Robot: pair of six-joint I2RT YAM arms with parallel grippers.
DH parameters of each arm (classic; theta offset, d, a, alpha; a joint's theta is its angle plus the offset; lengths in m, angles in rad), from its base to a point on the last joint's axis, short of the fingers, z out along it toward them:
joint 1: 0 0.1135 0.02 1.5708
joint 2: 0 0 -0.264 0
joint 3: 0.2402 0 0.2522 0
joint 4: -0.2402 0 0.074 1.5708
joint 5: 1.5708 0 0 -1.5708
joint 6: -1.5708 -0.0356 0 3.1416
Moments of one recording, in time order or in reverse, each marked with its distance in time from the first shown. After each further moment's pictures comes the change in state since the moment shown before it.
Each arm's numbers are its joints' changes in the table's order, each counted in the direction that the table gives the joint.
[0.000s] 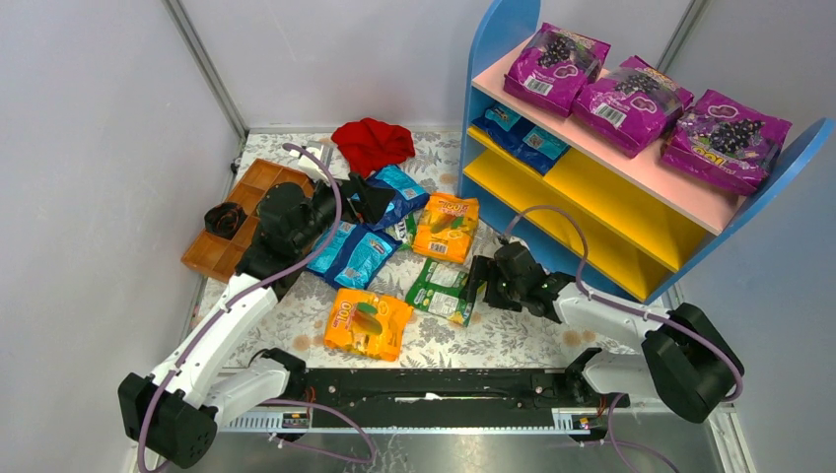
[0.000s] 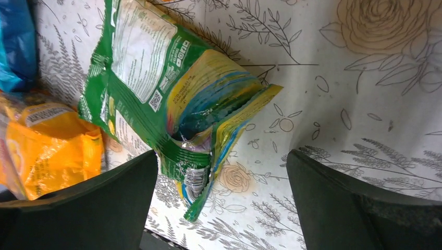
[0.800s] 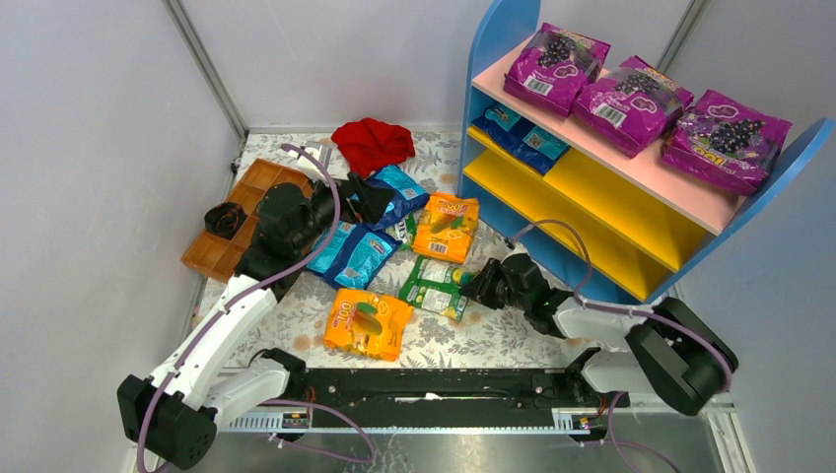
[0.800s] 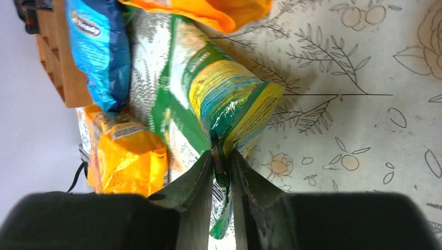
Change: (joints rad) left arm 0.000 0.008 0.000 -0.002 0.000 0.008; right arm 0.000 -0.054 -0.212 0.528 -0.060 -0.230
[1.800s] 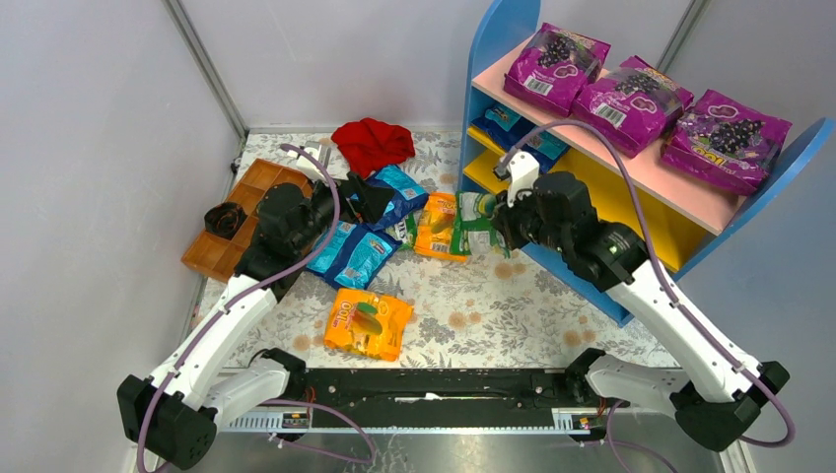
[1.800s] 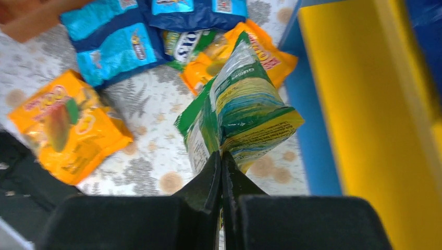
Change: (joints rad) left arm 0.000 0.000 0.000 0.000 -0.007 0.003; right arm 0.001 0.244 0.900 -1.035 0.115 0.947
